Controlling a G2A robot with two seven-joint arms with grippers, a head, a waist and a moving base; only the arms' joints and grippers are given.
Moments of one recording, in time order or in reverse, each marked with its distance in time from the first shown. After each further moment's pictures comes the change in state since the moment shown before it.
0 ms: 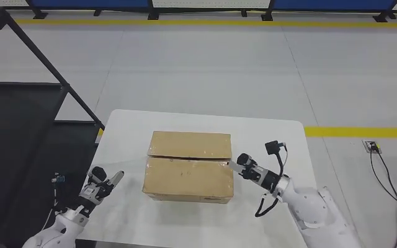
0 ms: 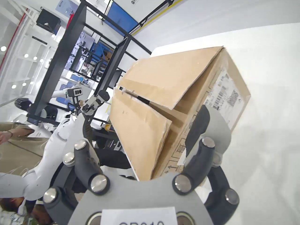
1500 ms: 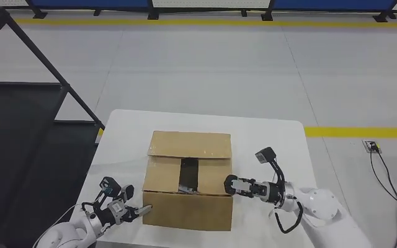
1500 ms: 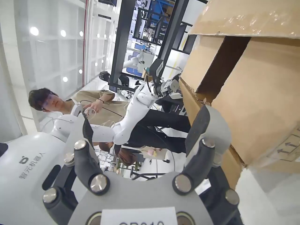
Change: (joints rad) left arm -0.055 0.040 0.128 0.107 0.223 -0.333 -0.198; right arm 0.012 0.126 -0.099 -0.039 0.597 0.011 0.366
